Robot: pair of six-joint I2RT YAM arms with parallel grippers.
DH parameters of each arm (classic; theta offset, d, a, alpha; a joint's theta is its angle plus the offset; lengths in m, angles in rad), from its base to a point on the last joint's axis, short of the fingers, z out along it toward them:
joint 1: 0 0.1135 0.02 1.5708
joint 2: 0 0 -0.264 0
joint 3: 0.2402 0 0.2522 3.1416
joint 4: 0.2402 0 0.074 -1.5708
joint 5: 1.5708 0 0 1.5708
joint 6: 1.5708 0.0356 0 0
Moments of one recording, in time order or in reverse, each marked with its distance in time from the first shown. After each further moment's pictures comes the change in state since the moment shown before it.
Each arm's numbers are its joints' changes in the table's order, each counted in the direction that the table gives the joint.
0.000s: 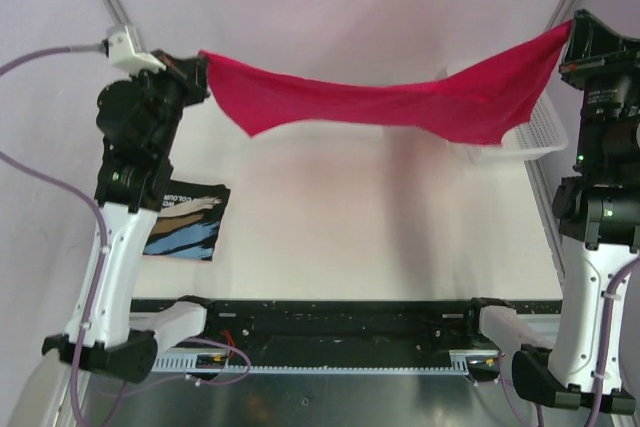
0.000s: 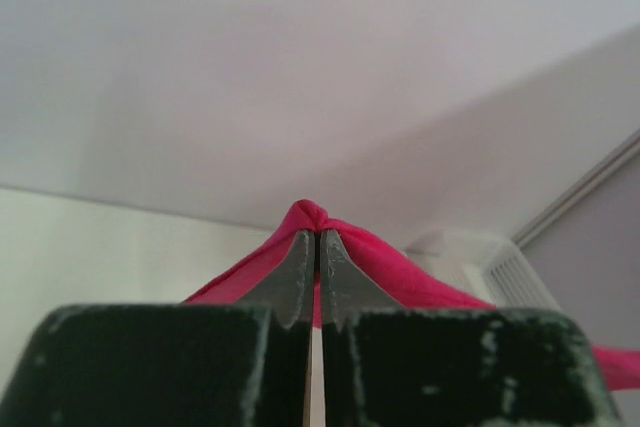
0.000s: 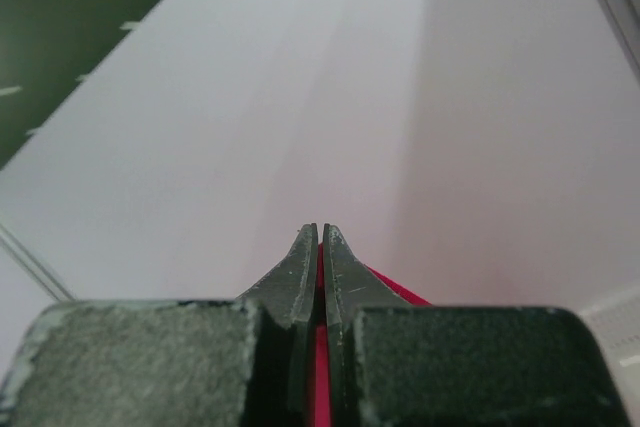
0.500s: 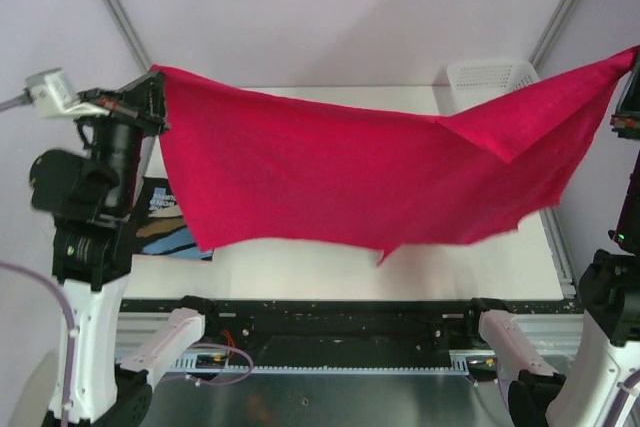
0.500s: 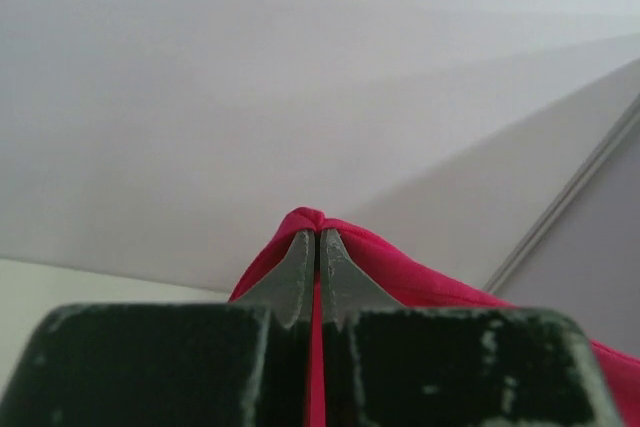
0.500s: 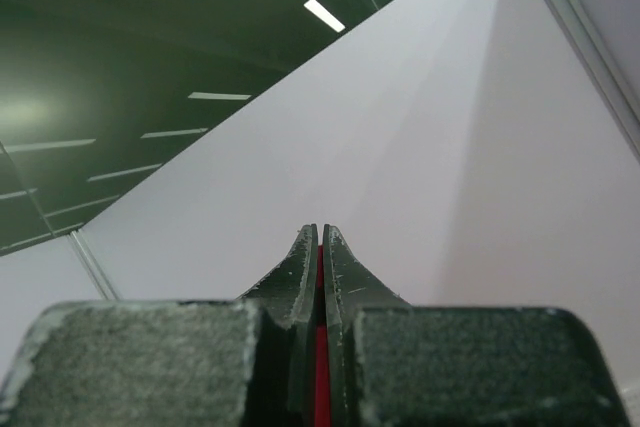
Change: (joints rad) left arm 0.000 0.321 -0.067 0.043 -0.018 0.009; right arm -0.001 0.167 0.152 0.176 0.032 -0.036
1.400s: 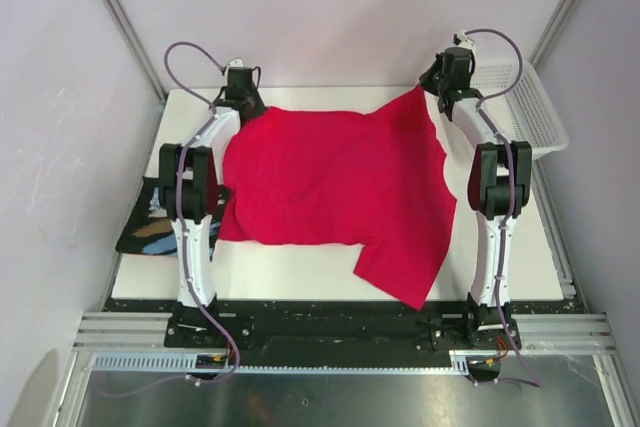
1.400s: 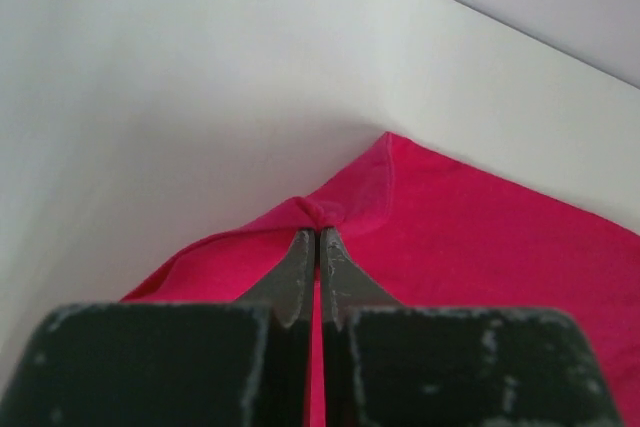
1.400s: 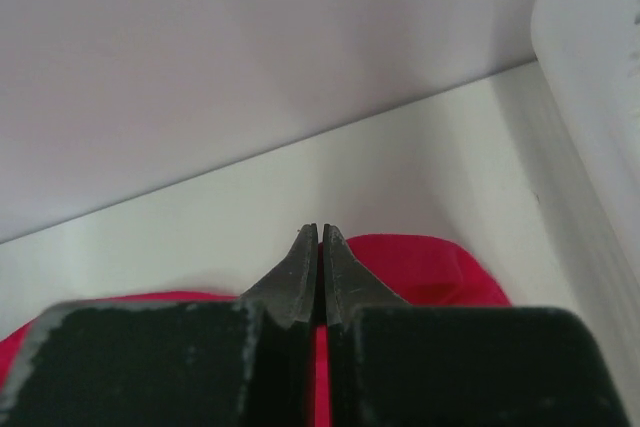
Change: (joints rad) left arm 0.053 -1.395 0.362 -0.012 -0.048 -0.053; right arm 0.153 -1.412 0.148 -0.206 -0.105 -0.142
